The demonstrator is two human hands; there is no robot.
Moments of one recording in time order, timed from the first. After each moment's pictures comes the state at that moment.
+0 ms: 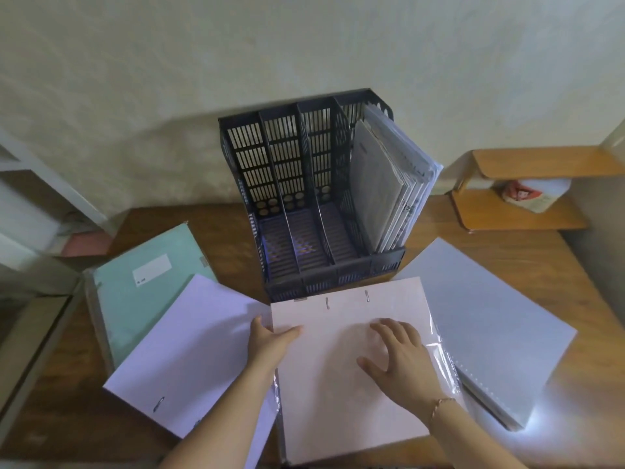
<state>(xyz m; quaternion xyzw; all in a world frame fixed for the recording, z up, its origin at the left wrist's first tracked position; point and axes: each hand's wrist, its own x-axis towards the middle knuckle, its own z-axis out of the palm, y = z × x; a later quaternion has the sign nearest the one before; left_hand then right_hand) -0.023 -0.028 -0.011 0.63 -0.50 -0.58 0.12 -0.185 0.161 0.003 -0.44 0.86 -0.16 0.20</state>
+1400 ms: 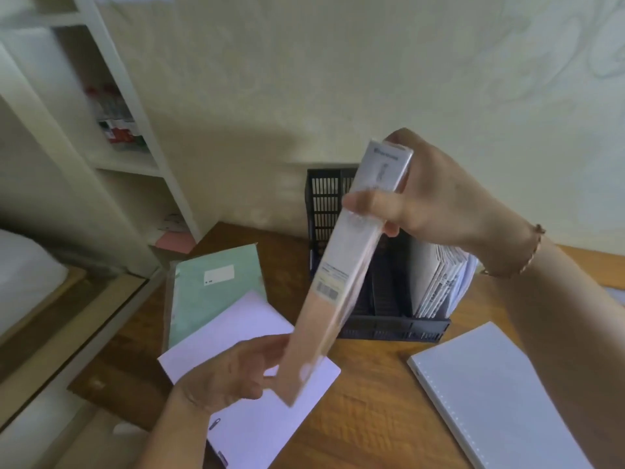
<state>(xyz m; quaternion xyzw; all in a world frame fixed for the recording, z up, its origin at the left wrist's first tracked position) 0.070 -0.028 0.096 0.18 -0.56 -0.80 0.15 -0.211 0.039 0.351 -0.66 0.61 -0.40 0.21</state>
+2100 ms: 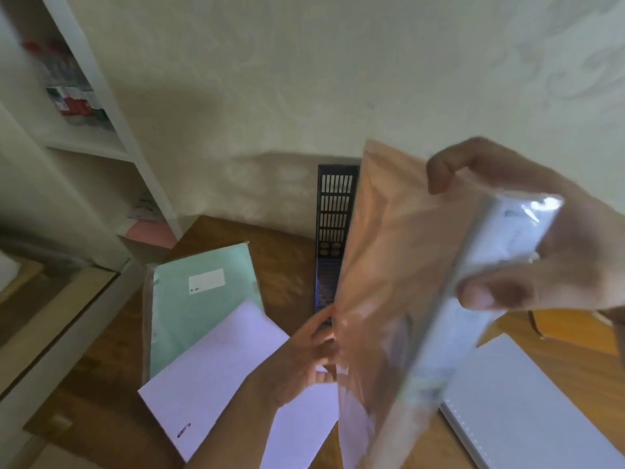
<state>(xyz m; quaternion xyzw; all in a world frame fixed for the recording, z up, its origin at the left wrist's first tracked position) -0.015 -0.087 0.072 0.28 -0.39 -0.86 0.16 -0.230 0.007 0.351 -0.75 0.47 -0.36 0.29</state>
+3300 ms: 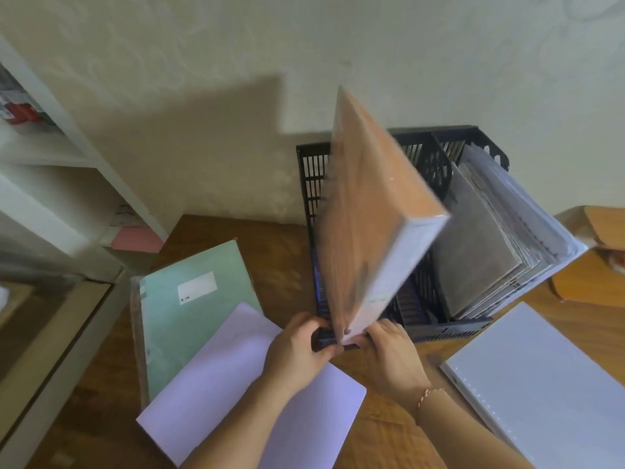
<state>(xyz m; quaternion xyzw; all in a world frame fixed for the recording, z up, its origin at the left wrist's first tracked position) -0.021 -0.119 0.025 0.43 -0.83 -0.34 0.10 -0.182 -0.018 0.019 -0.57 0.76 -0.27 0.13</state>
